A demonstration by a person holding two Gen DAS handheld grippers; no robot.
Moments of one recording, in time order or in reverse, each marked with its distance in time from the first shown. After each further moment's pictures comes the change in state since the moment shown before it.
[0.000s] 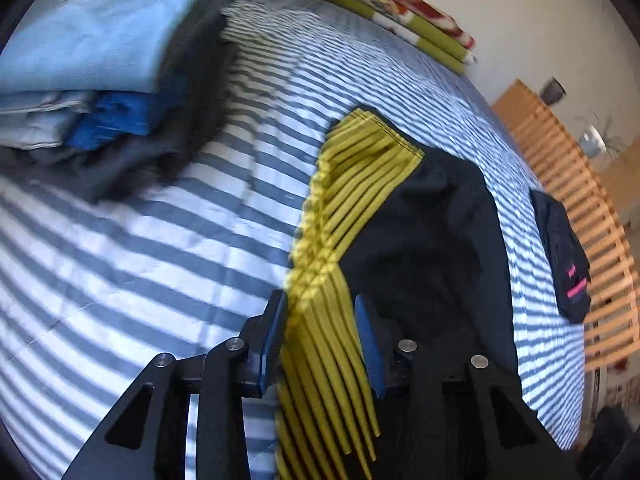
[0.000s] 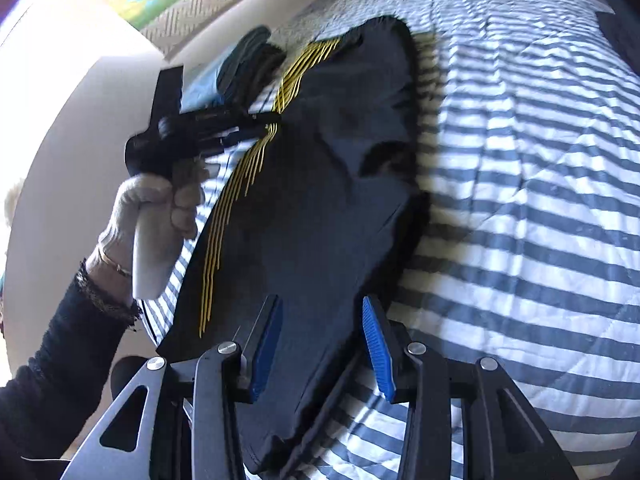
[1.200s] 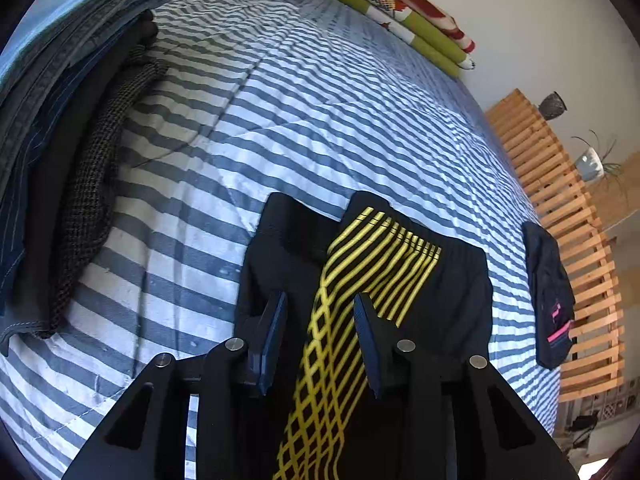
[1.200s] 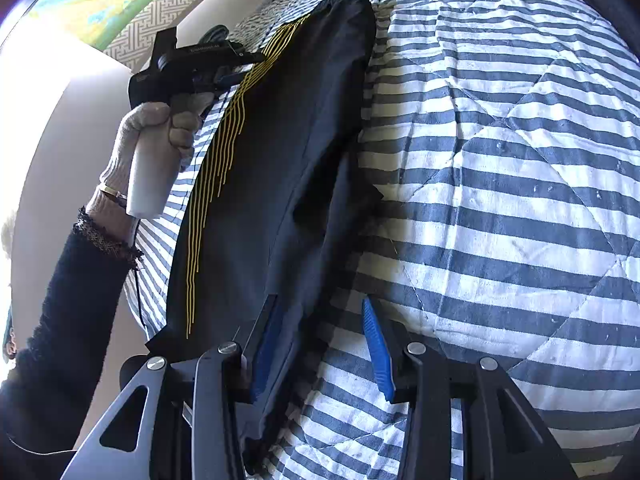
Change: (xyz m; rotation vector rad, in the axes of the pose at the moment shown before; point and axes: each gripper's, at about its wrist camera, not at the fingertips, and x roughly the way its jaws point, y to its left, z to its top) left arm 0.075 -0.046 0.081 -0.002 0.056 -0.095; right arm -0.026 -0.055 -0.001 0.147 0.022 0.054
